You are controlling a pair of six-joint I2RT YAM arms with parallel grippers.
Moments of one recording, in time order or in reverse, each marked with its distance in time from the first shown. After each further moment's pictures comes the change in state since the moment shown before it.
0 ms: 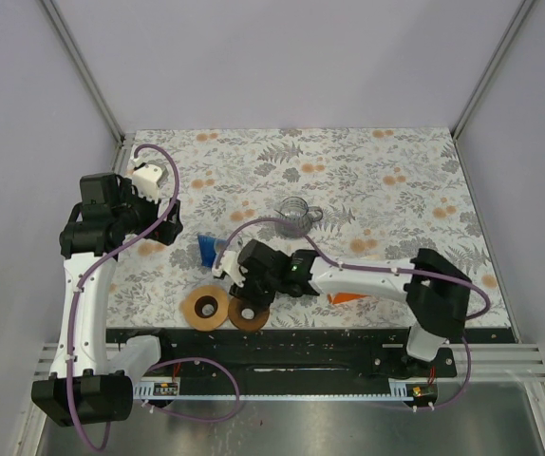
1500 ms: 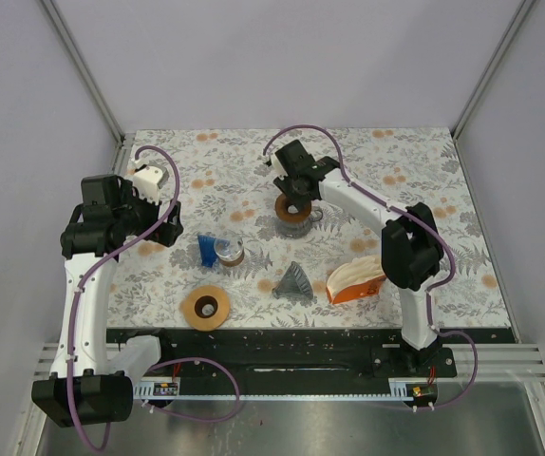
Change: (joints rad) left arm 0.000 -0.003 -0.015 0.000 -0.002 0.000; right arm -0.532 0.284 0.587 -0.354 0.319 -0.095
